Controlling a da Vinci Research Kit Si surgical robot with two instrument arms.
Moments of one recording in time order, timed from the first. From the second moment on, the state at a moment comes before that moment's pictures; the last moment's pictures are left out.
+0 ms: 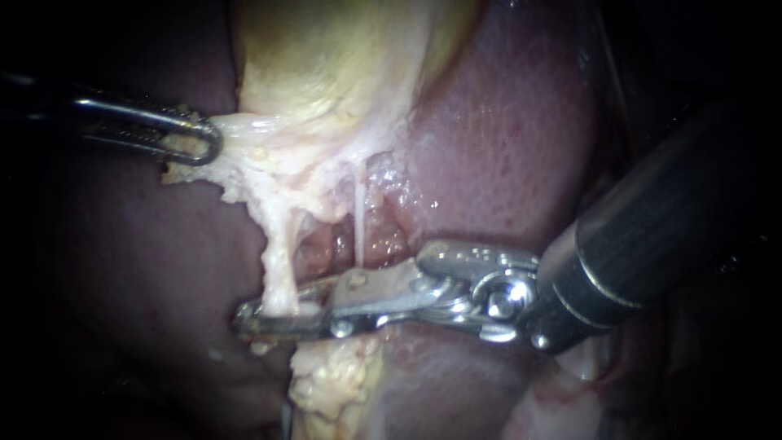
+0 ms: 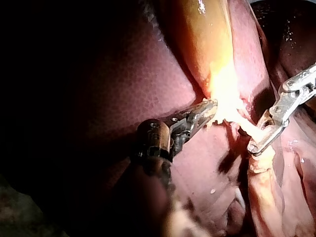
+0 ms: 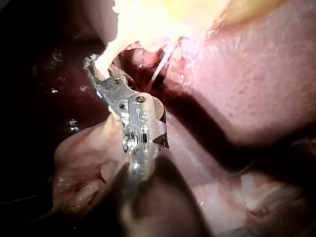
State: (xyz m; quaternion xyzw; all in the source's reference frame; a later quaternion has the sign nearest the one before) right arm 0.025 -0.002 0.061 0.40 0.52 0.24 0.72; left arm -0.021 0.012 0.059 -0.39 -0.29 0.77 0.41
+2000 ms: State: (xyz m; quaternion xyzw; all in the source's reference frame) right arm 0.011 0.000 0.064 0.16 0.61 0.08 0.77; left arm -0.021 0.011 0.058 -0.39 -0.29 0.77 0.41
